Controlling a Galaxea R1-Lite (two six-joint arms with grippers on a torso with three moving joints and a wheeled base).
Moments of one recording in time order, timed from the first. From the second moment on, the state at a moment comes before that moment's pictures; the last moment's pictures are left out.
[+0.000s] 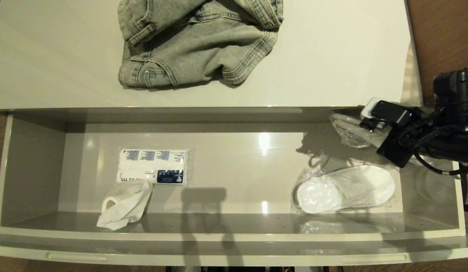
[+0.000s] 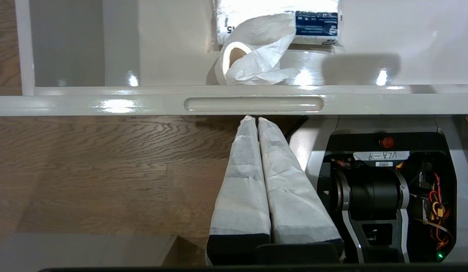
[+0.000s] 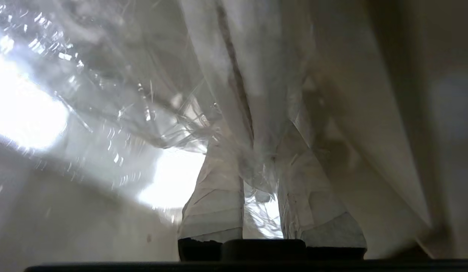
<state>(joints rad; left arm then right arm) 0.00 0.00 0.00 0.01 0.00 0.00 0.21 1.54 -1.02 -0.07 -0.23 -0.88</state>
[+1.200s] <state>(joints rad) 0.00 0.00 0.00 0.01 0.00 0.00 0.25 1.20 -0.96 0.12 -0.23 -0.88</state>
